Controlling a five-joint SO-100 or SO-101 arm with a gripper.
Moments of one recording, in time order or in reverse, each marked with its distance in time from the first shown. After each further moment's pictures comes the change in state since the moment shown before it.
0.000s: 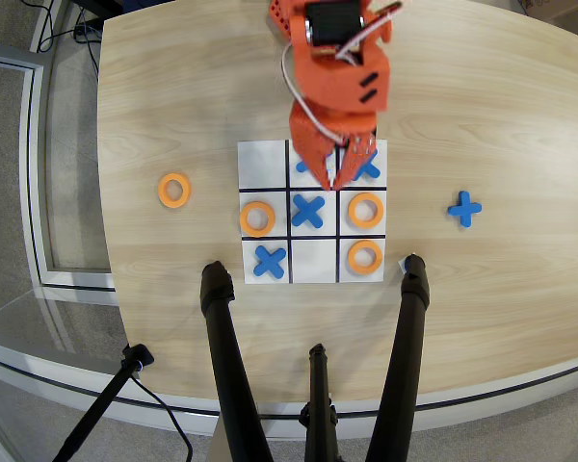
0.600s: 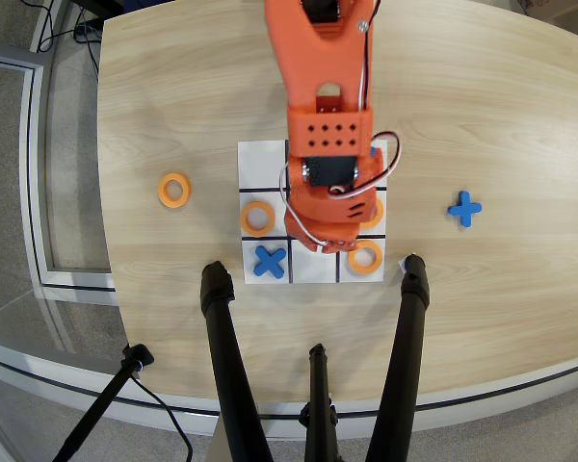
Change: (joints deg) arm 4.0 -52.5 -32.7 -11.9 1.6
